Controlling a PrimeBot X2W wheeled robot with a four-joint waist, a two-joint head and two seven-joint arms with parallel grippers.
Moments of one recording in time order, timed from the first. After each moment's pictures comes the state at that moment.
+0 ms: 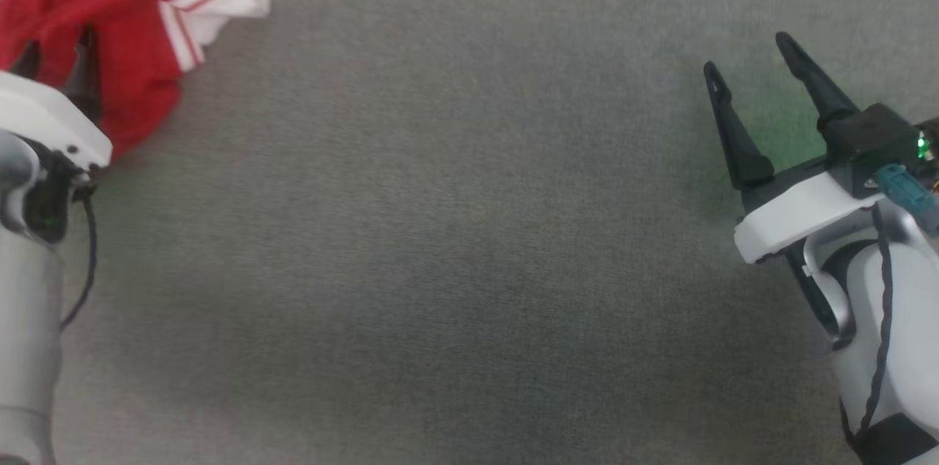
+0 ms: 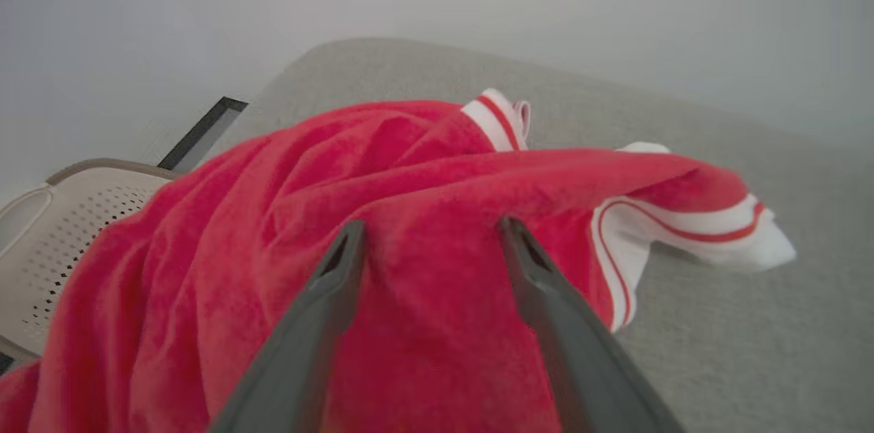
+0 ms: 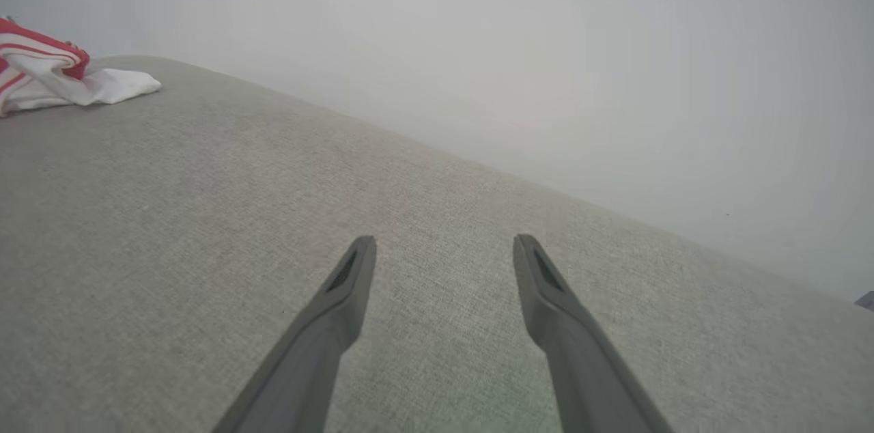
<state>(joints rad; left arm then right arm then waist) -0.85 0.43 0.01 0.84 -0.57 -0.13 -0.01 -0.45 -0.25 0.14 0.08 0.08 0.13 -0.07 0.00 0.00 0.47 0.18</state>
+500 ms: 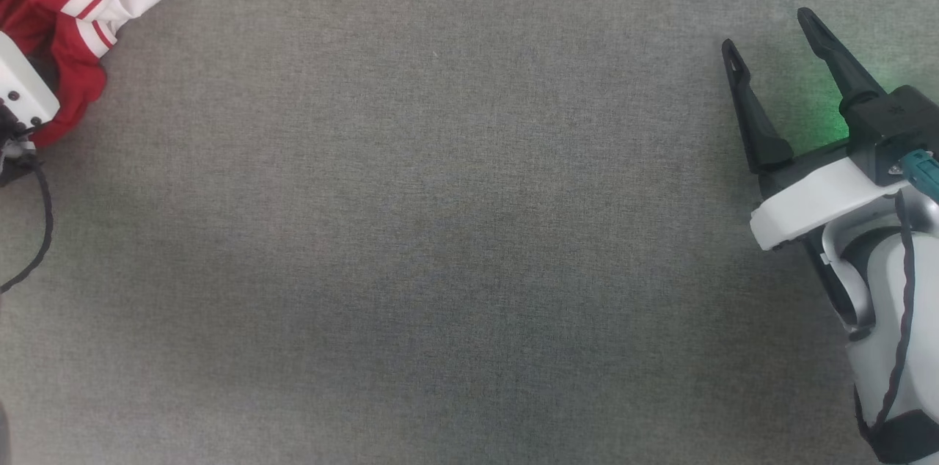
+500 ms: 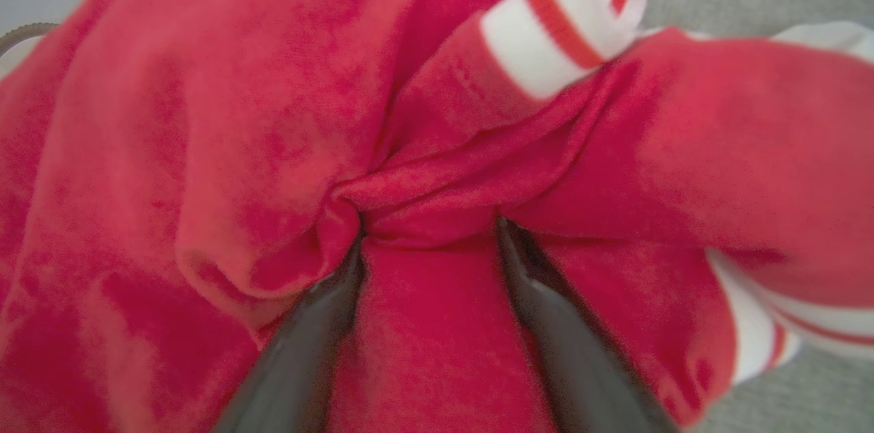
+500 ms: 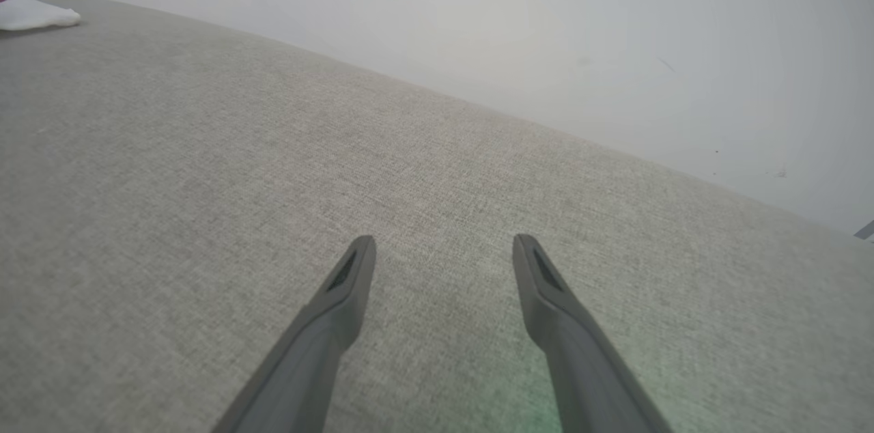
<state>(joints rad) -1.10 0.49 -0.08 1.15 -0.62 -0.13 0.32 -0.47 -0.28 0.13 0.02 0.08 0.13 -0.03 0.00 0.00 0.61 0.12</state>
